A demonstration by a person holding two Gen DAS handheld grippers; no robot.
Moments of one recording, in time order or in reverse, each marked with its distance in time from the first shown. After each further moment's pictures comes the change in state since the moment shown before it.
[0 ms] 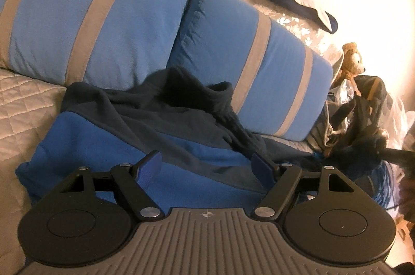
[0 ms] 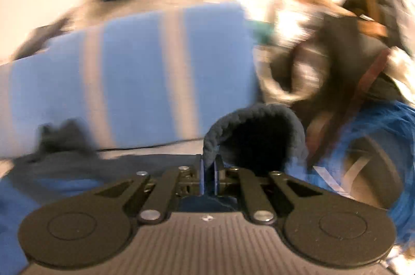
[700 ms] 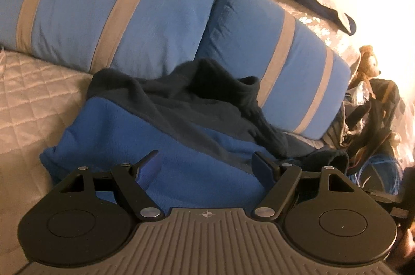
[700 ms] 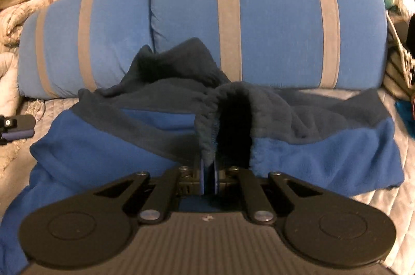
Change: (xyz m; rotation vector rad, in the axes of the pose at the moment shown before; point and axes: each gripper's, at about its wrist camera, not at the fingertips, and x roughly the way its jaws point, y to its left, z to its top) left arm -0.006 0.032 -0.009 -0.051 0.023 0.042; right arm 0.065 0.153 -0.096 -0.091 0.130 0.217
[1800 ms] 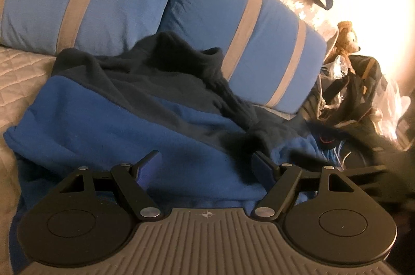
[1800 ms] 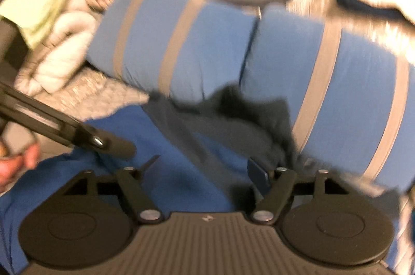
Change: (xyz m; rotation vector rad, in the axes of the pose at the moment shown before) left arm 0.003 -0.040 -0.019 0.038 0.101 -0.090; right arm -0.061 0.064 0.012 -0.476 -0.212 0.205
